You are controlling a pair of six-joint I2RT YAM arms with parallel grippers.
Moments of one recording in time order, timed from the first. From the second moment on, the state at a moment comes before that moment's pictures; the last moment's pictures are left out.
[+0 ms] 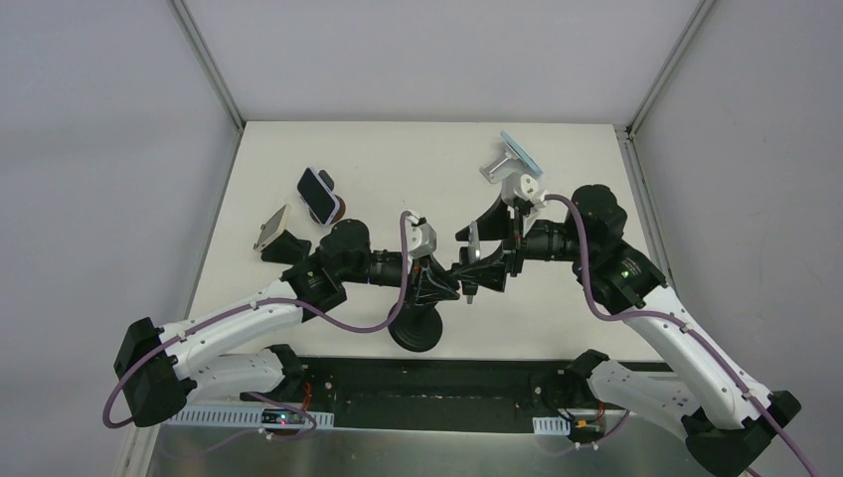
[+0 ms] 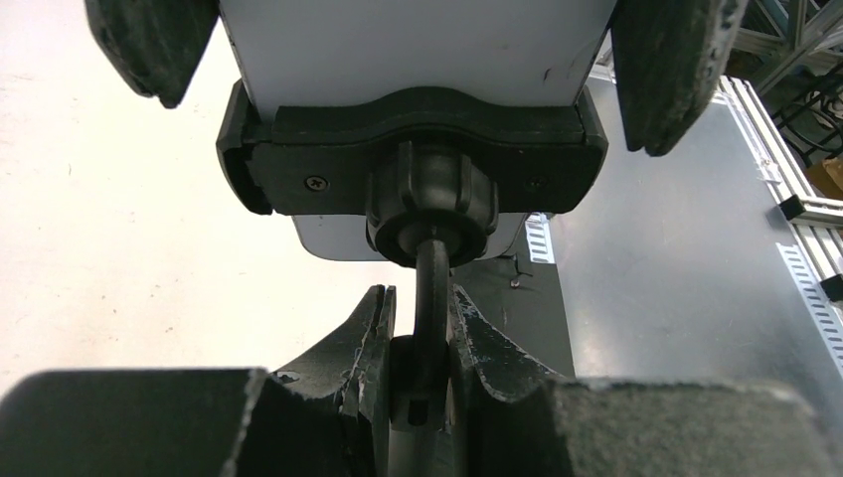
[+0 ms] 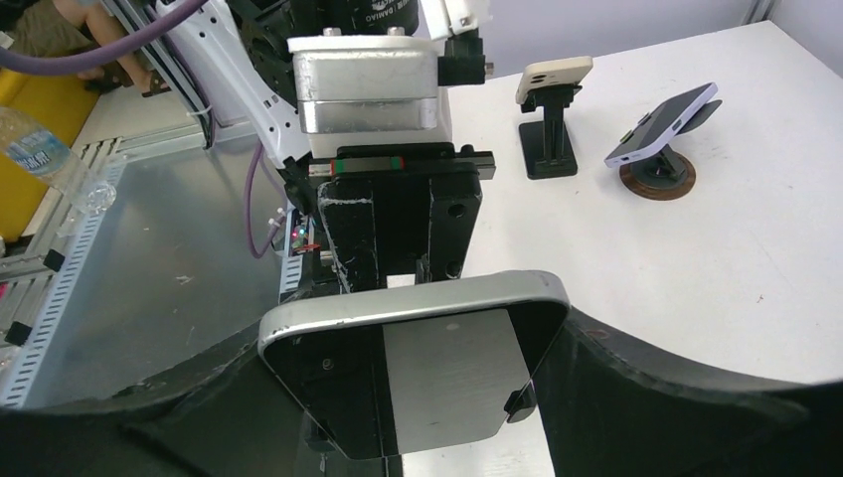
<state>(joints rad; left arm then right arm) -0.92 1.05 0.76 0.20 0.67 -0.17 0.66 0.91 1.04 -0.24 -0.83 0.05</state>
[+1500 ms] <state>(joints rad) -0.92 0.38 0.38 -0.04 -0.01 -0.11 0.84 1.37 1.28 -0.39 0.08 0.04</state>
